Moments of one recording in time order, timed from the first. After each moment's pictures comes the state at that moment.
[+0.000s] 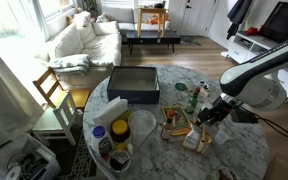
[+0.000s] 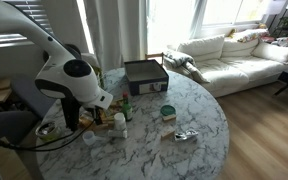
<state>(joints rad) -0.09 0.09 -0.08 -2.58 0.88 2.69 -0.55</state>
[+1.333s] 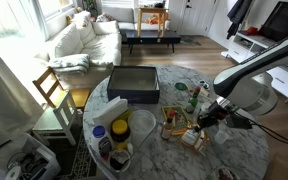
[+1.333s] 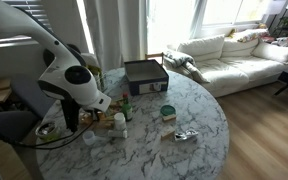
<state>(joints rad) -0.09 0.15 -0.03 -2.55 1.06 2.69 -0.68</state>
